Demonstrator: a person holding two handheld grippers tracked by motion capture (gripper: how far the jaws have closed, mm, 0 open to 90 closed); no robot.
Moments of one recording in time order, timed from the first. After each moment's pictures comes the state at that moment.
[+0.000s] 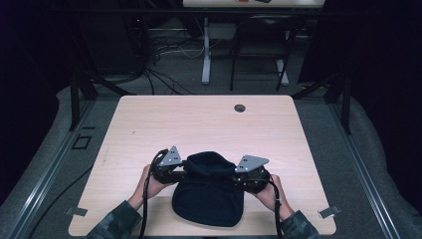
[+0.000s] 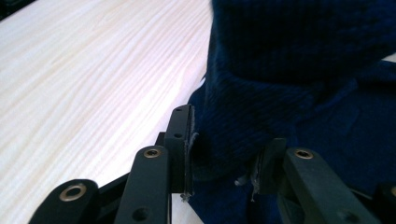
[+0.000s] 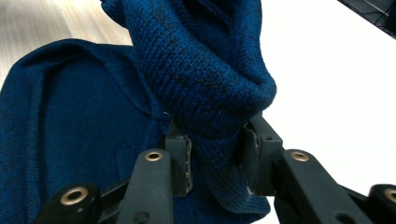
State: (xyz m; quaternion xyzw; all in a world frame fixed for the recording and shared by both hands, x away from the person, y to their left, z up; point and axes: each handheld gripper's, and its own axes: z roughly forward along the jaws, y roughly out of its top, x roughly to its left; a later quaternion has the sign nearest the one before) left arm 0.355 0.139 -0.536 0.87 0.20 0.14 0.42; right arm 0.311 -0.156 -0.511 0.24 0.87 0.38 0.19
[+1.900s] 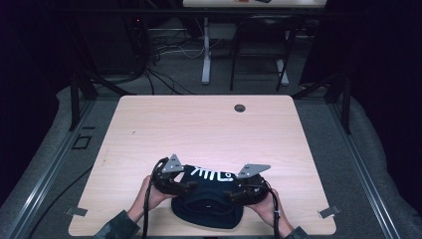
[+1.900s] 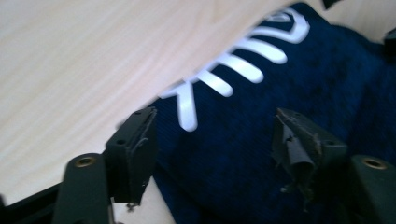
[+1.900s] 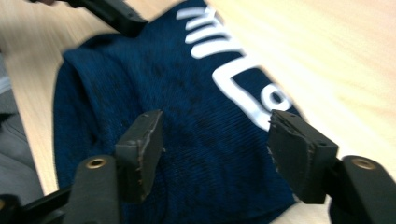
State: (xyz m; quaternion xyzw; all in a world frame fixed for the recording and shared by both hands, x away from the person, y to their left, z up) left arm 0.325 0.129 -0.542 0.88 0.25 0.11 0.39; right arm 0.292 -0.153 -0.533 0.32 0.86 0.38 0.09
